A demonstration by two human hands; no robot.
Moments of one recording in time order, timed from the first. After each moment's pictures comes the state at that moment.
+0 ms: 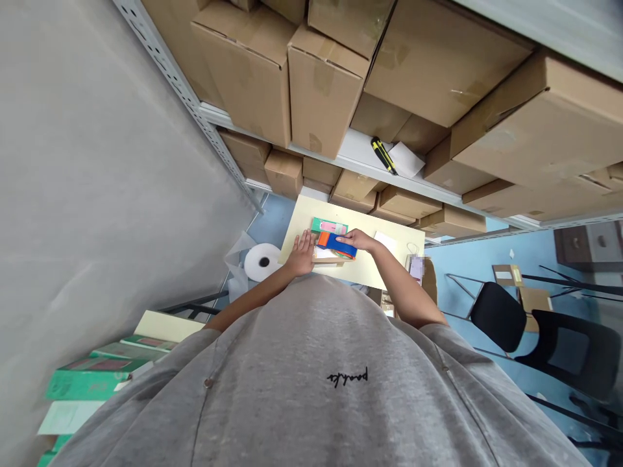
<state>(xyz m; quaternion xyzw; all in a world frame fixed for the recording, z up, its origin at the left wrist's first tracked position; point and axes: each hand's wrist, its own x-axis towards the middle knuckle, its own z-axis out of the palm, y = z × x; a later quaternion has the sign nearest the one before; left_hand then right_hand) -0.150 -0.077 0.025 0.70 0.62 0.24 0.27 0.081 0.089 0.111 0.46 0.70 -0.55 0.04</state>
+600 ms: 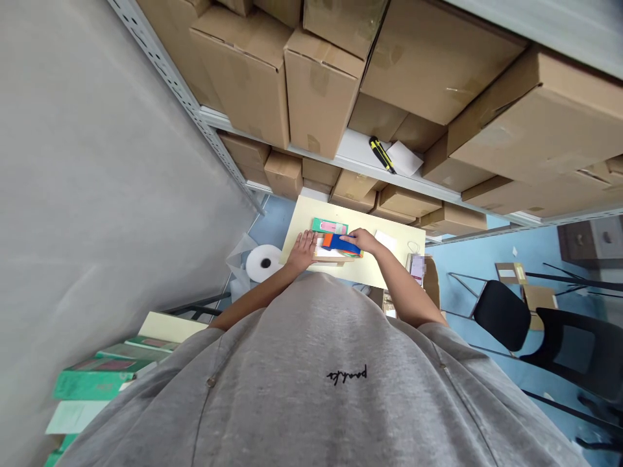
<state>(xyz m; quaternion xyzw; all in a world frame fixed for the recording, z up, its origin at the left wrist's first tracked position) -0.150 -0.065 0.017 0.77 0.62 0.07 0.15 0.092 0.087 0.119 0.48 0.78 -0.40 0.06</state>
